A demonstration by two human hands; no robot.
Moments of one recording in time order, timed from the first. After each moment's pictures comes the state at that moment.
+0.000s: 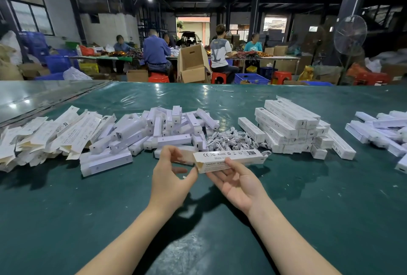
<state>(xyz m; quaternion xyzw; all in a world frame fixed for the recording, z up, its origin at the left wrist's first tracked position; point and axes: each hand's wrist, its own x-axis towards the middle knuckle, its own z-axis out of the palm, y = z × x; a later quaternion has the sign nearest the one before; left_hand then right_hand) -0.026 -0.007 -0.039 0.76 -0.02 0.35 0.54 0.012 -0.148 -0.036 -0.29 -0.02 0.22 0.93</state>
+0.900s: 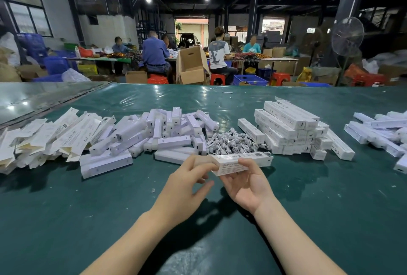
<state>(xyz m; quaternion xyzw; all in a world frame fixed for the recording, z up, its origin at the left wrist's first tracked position) -0.034 -0.010 -0.035 0.84 -0.27 0.31 0.37 0.014 -0.163 -0.035 -0.25 0.02 0.24 0.94</state>
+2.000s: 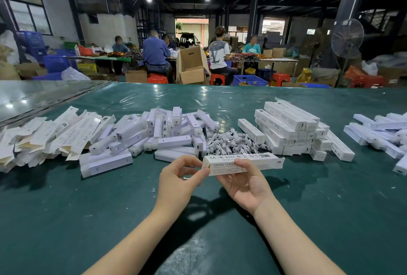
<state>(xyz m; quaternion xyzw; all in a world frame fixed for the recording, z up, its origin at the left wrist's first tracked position) -0.031 -0.016 -0.033 0.71 -0.03 0.23 0.67 0.013 -0.161 -0.033 -0.27 -0.01 0.23 0.93</state>
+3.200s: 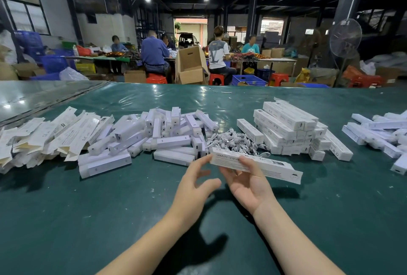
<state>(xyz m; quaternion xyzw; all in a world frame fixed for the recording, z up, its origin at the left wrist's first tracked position) -0.043 -0.037 -0.034 0.71 -0.10 0.13 0.68 0.015 -0.159 -0.032 -0.24 0.01 0.14 0.96</state>
